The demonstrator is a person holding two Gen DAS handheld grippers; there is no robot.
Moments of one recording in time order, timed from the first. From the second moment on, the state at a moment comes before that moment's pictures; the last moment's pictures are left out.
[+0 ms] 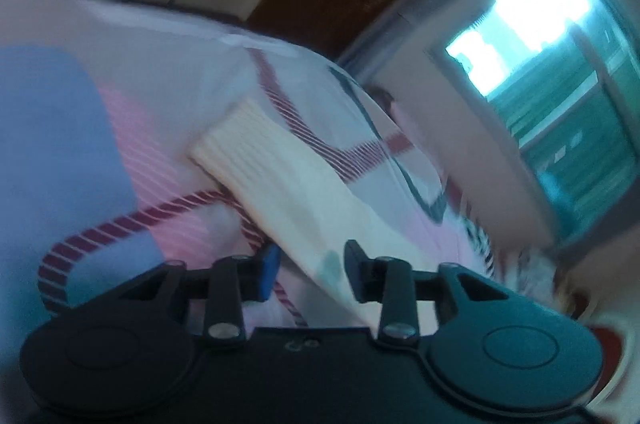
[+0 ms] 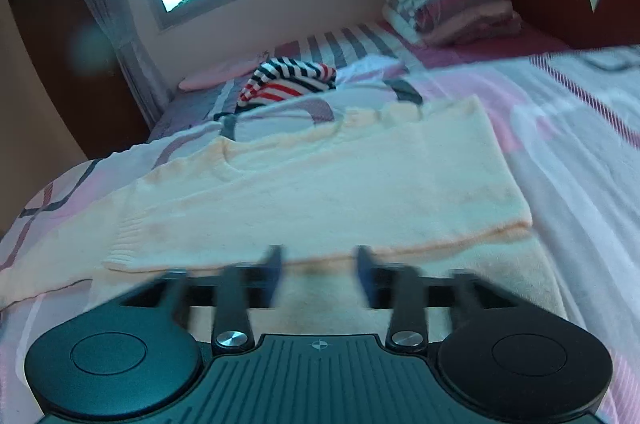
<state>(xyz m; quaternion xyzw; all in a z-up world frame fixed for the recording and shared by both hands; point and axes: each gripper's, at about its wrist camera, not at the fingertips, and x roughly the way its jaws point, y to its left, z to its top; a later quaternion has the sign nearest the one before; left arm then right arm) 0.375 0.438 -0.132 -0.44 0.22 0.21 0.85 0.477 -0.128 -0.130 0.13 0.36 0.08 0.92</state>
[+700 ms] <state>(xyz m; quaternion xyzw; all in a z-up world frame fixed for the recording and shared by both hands) 0.388 0.459 -0.113 -0.40 0.20 0.26 0.86 0.489 -0.159 -0.129 0.13 0.36 0.03 0.92</state>
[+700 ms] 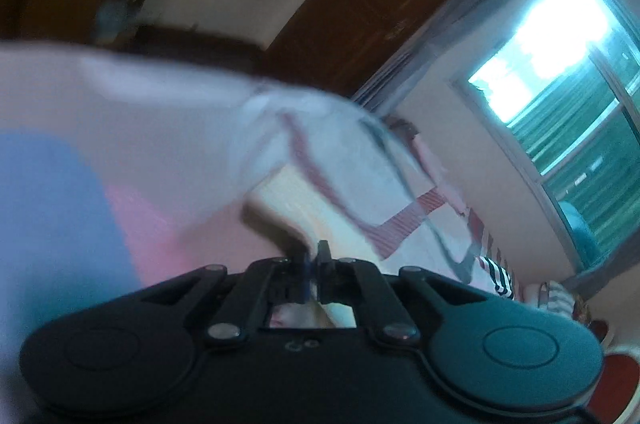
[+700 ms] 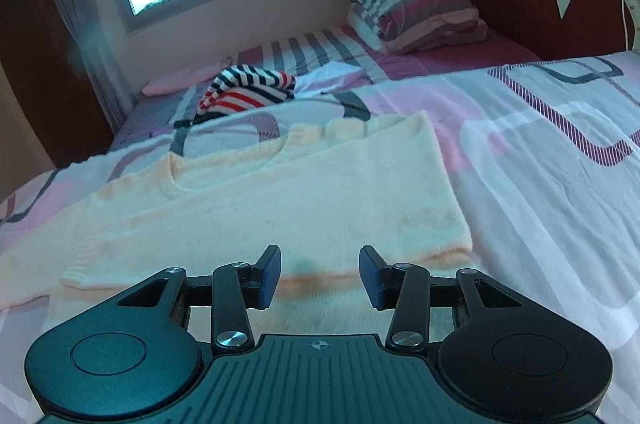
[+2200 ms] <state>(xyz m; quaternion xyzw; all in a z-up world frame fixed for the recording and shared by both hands) 0.477 0.035 -0.099 -0.06 0.31 -0.11 0.94 0.477 -0.236 -0.124 0.24 0.33 0.06 0.91</state>
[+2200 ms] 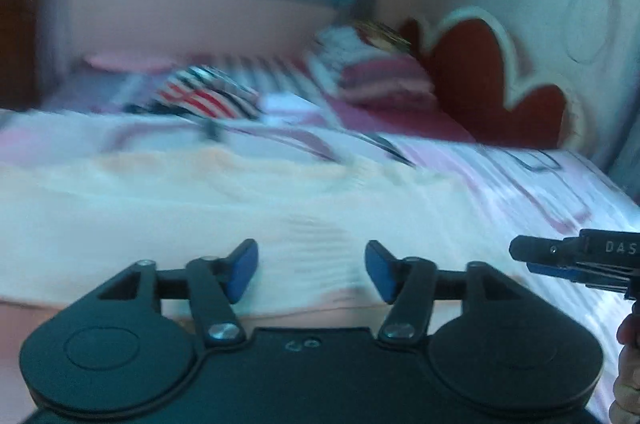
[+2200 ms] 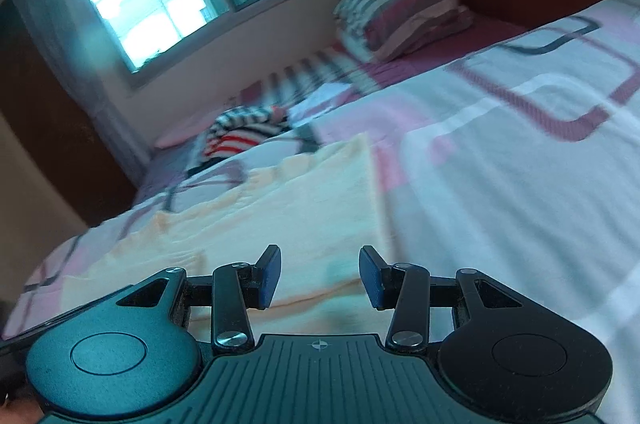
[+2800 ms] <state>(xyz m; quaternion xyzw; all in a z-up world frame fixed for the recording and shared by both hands) 0.449 0.168 -0.122 -0.10 0.34 0.03 0.93 0.542 -0.109 -0.150 0.17 0.39 0.19 0.88</state>
